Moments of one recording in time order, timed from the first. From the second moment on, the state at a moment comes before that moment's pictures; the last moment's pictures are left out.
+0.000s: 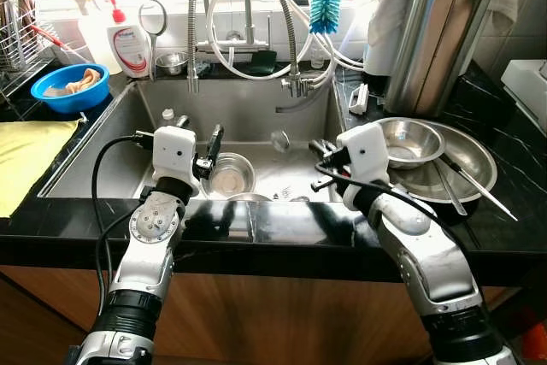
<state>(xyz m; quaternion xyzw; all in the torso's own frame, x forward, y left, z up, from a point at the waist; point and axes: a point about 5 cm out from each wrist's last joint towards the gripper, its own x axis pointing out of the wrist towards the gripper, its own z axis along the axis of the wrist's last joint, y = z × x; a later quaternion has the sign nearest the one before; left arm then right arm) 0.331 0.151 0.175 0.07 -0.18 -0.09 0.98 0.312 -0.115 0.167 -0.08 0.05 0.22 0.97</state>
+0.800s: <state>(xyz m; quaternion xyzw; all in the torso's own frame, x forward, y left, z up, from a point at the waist) 0.331 0.150 0.173 0.07 -0.17 -0.10 0.98 0.314 -0.109 0.186 -0.08 -0.02 0.17 0.98</state>
